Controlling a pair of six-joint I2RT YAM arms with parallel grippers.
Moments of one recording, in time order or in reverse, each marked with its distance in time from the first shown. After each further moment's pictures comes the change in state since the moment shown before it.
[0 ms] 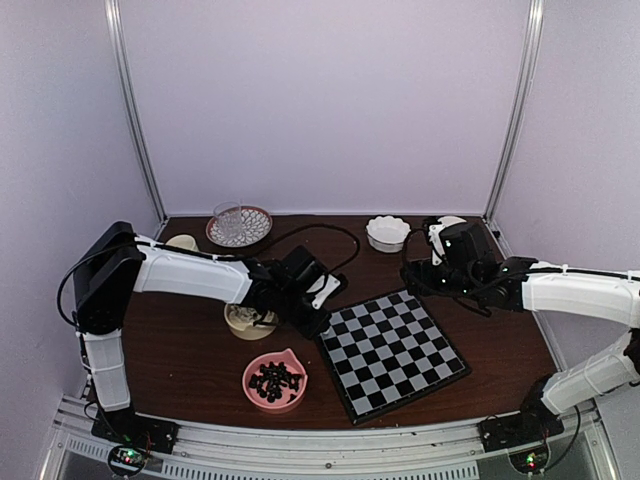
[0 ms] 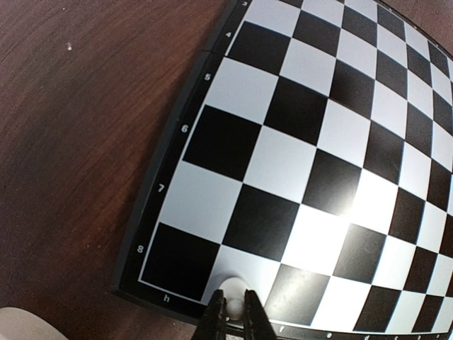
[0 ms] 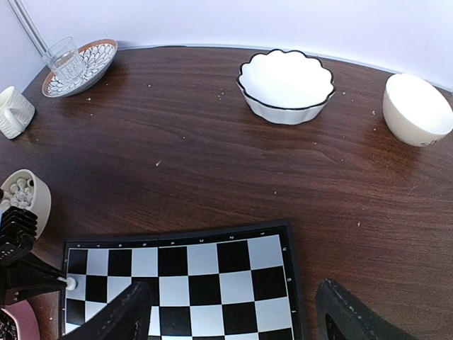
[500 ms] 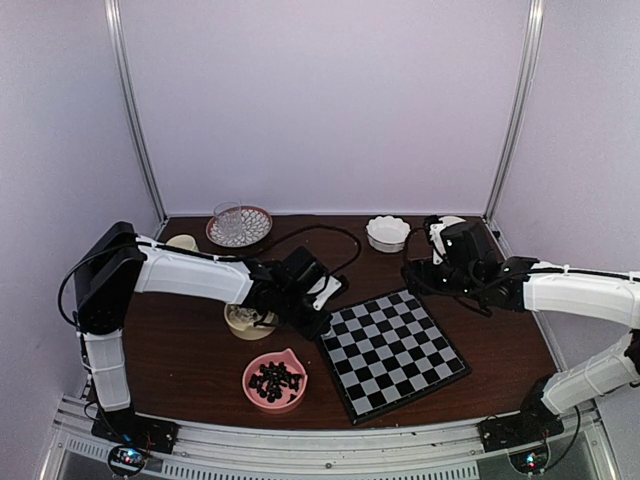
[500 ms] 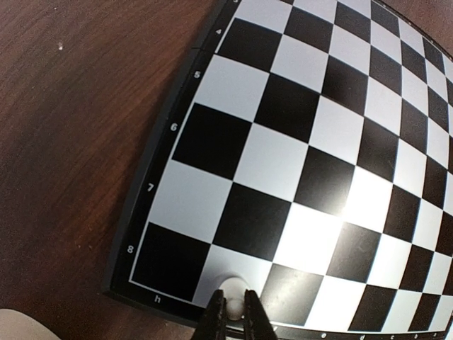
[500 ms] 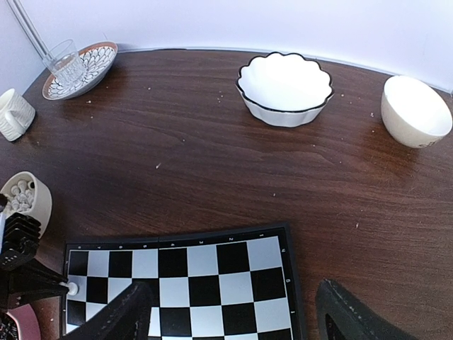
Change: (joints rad) left arm -0.002 0.003 0.001 0.000 0.016 0.000; right arm 0.000 -0.006 0.000 0.000 0.004 0.000
